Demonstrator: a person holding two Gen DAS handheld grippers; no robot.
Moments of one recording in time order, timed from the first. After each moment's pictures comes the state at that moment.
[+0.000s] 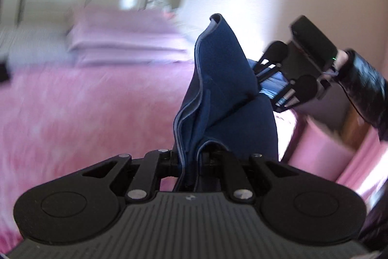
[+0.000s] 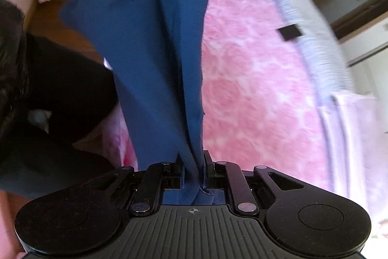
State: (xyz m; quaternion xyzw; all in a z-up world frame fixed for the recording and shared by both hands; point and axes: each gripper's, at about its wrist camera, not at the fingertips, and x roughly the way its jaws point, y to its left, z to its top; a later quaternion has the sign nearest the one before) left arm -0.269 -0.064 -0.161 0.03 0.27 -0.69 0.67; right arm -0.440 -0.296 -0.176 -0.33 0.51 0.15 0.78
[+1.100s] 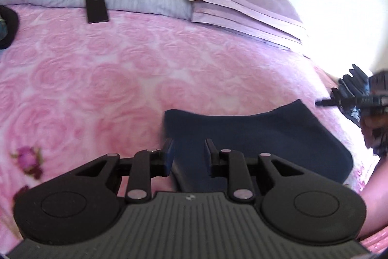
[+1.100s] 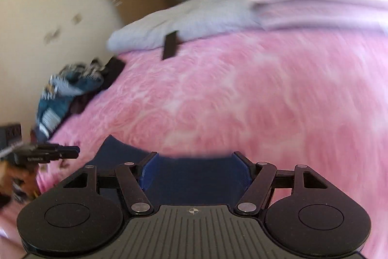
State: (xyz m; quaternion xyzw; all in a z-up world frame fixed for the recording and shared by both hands) left arm -0.114 -0.116 -0.238 0.05 0.37 -0.52 0.77; right arm -0.390 -0.529 -0.263 0.28 0.30 -0.07 0.91
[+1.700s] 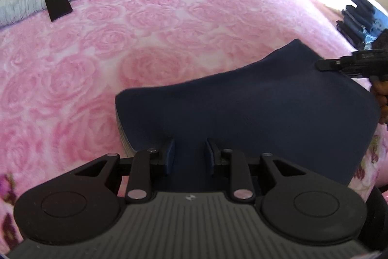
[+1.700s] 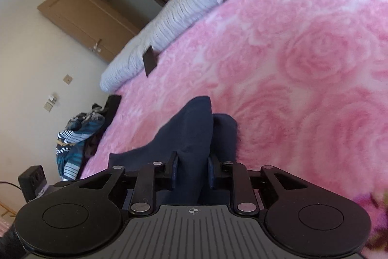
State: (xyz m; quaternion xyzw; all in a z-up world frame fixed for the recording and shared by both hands) left arm -0.152 -0.195 -0.258 0.22 0.37 -0.51 0.74; right arm -0.426 -0.555 -0.327 0.42 0.22 -0.07 0.88
